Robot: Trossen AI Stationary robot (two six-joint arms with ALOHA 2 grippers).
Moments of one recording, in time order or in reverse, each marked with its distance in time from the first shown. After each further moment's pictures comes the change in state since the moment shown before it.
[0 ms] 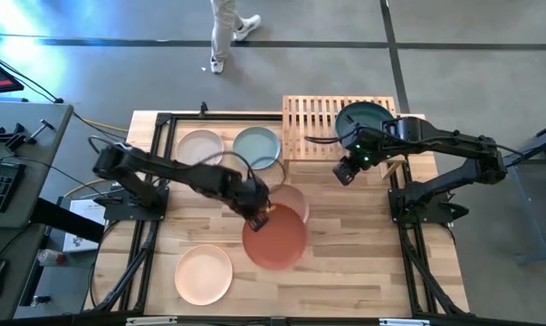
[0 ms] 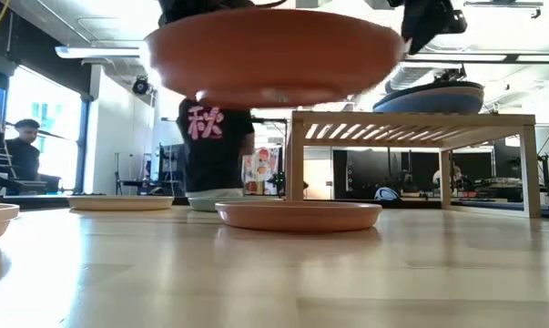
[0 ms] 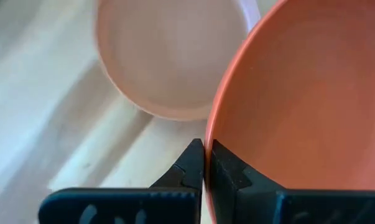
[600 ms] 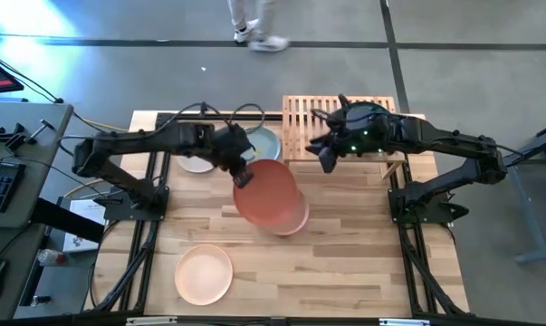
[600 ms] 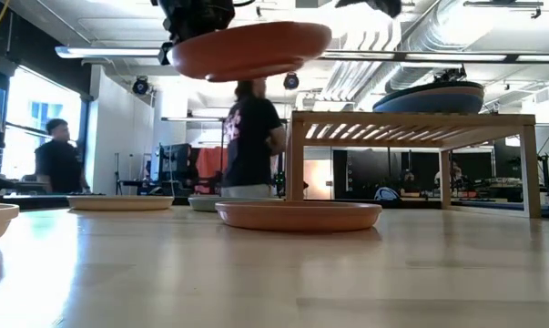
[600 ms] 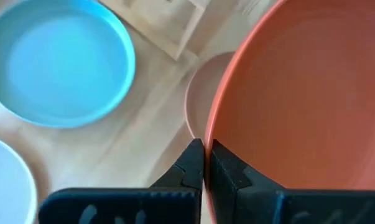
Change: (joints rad) left arm 0.315 -0.219 0.000 -0.079 0.027 0.345; right arm -0.001 0.000 0.000 0.570 0.035 -0.183
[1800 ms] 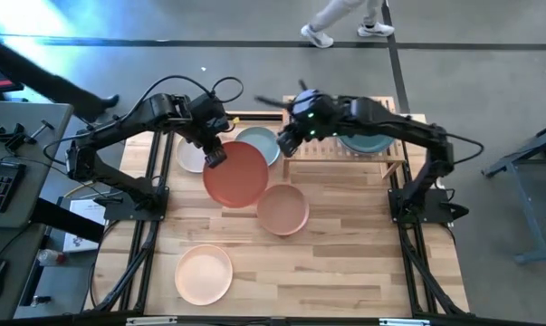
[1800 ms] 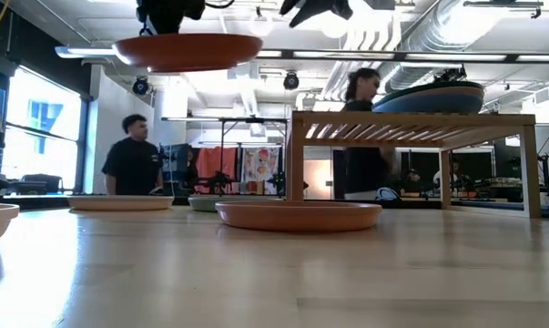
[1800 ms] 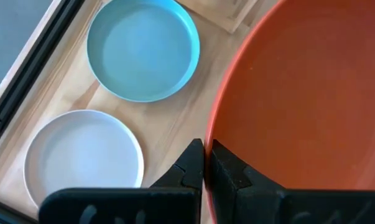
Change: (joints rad) left arm 0.228 -0.068 0.158 -0.356 0.032 0.356; right arm -0.055 0.461 0.557 -0.298 0.067 -0.018
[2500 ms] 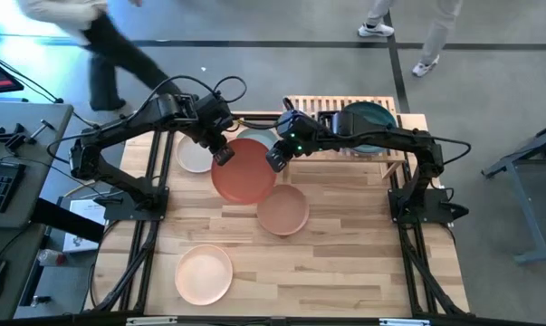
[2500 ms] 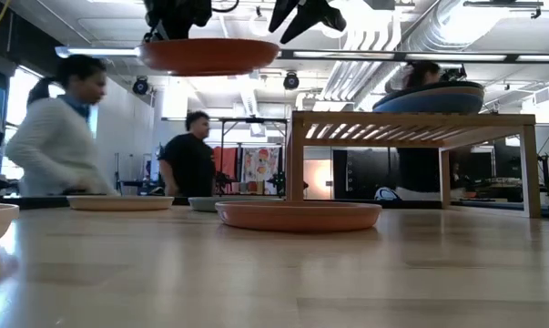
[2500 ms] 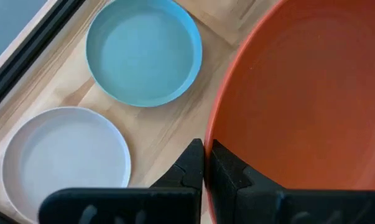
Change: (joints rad) left arm -0.003 0.034 0.000 0.050 -0.007 -0.124; right arm 0.072 0.089 0.002 -0.034 0.036 0.110
